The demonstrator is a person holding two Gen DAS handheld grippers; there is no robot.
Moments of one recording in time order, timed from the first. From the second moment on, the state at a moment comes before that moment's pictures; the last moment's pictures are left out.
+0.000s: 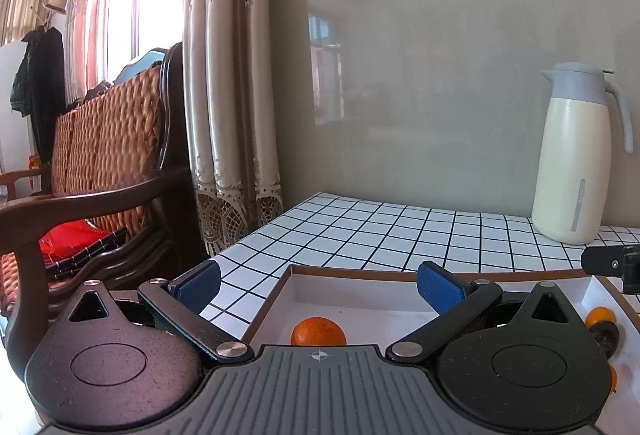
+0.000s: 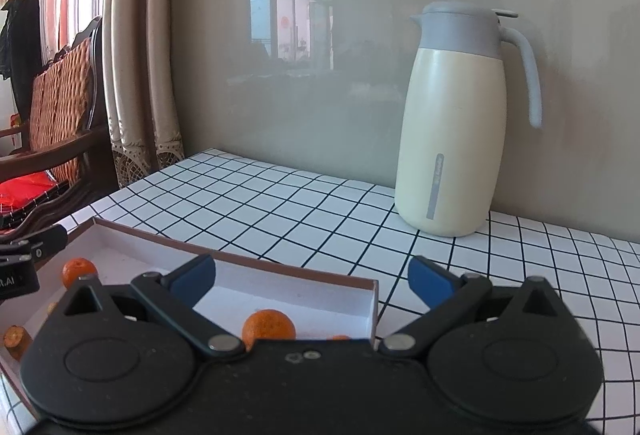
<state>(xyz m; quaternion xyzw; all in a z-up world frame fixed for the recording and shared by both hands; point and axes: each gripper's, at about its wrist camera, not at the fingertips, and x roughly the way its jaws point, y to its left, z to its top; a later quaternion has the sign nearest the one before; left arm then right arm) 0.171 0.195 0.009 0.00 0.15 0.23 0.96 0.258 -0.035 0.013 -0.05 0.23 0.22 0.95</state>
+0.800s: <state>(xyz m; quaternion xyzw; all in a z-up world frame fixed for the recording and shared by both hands) -0.036 0.103 0.054 0.01 0.11 0.17 0.98 0.037 -0.147 0.068 -0.07 0.18 0.20 0.96</state>
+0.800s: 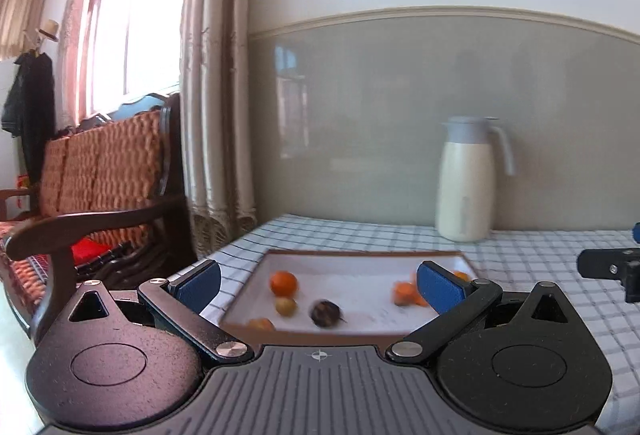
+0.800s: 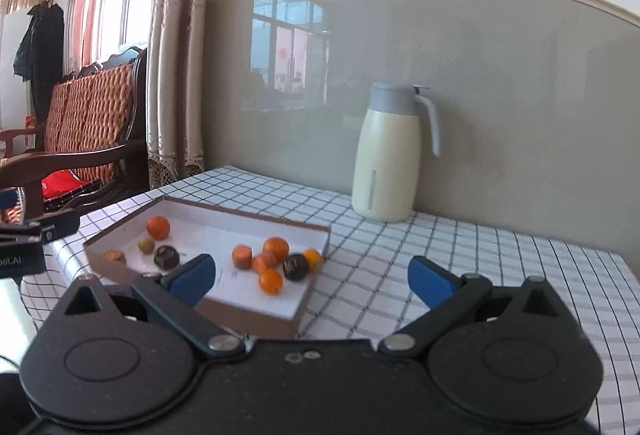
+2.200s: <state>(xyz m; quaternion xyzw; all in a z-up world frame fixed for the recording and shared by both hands) -0.080 0.067 0.029 0.03 0.09 0.14 0.98 -0.005 -0.157 0.048 -0.07 0.19 0.19 0.96</state>
